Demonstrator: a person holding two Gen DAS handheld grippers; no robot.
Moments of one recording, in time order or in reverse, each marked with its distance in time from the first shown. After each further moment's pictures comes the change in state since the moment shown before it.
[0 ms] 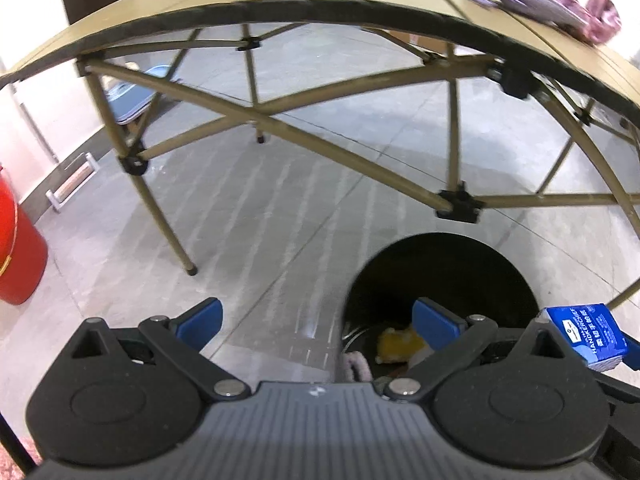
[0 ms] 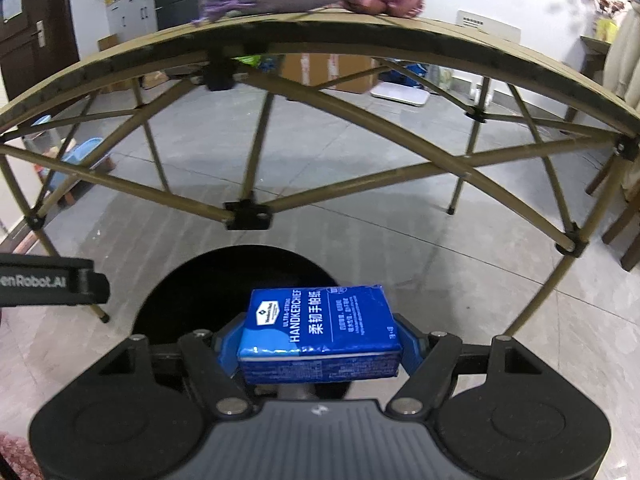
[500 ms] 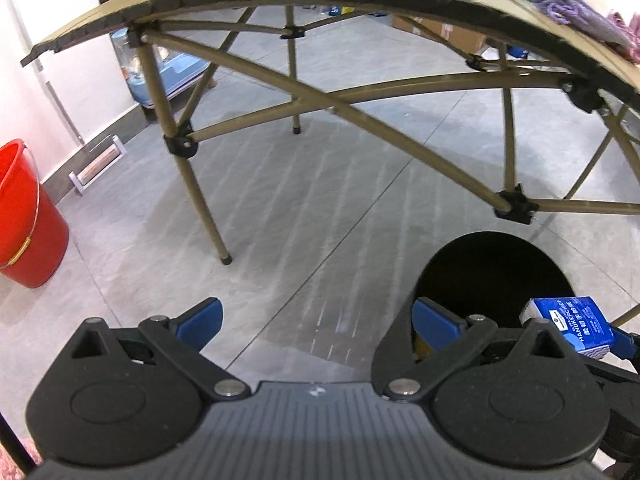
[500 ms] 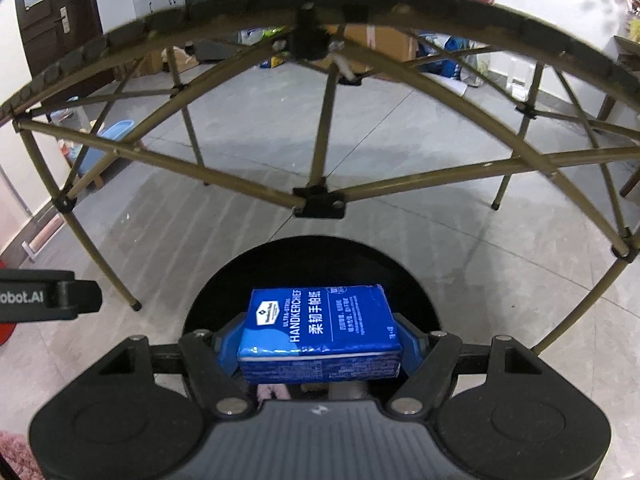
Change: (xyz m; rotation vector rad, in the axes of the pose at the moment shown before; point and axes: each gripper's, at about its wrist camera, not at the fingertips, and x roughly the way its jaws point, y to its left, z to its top) left arm 0.007 0.048 -0.004 -0.044 0.022 0.047; right arm 0.024 0.047 0.003 -0.030 0.047 0.080
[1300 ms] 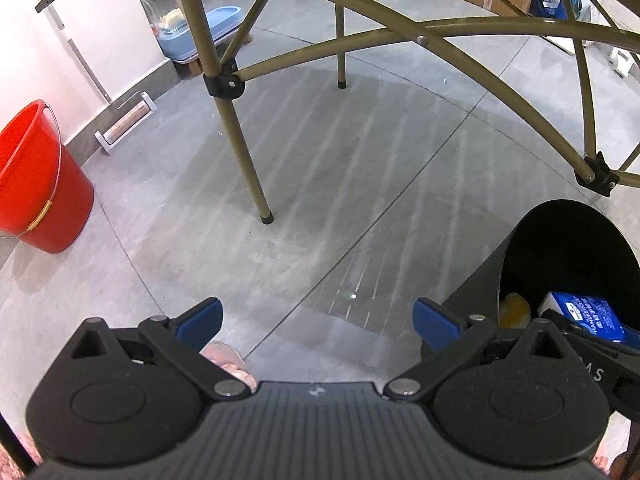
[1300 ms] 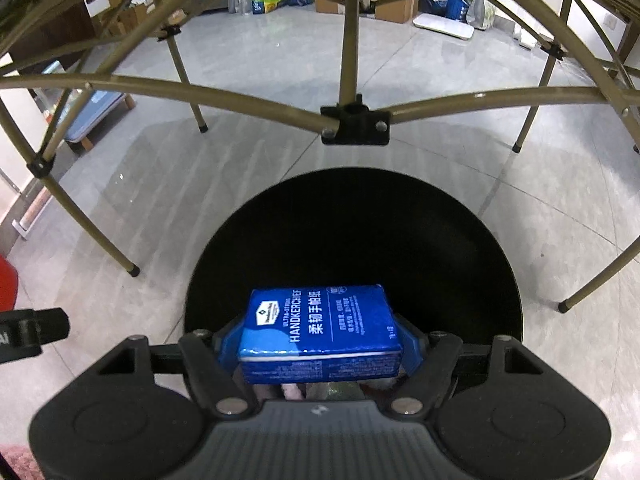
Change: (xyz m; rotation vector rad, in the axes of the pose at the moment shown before) left arm 0.044 0.033 -0.008 -0.029 0.120 0.094; right arm 0.065 0.027 -0.008 0.045 0.174 -0.002
